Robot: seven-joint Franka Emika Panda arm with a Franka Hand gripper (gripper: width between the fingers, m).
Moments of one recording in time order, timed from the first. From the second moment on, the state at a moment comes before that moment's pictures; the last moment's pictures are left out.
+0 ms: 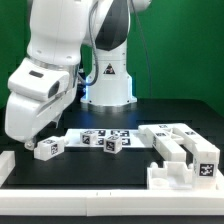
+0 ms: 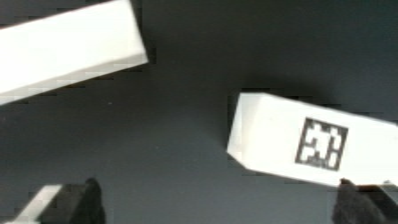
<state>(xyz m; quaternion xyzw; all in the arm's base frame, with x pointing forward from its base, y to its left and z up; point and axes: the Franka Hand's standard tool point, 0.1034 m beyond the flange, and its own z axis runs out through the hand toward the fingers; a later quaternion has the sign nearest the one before) 0.464 -0.150 0.051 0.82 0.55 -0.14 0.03</state>
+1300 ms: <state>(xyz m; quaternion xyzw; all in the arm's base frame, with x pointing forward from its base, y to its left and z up) 0.488 -0.137 0.044 0.99 -0.05 -0.11 0.02</state>
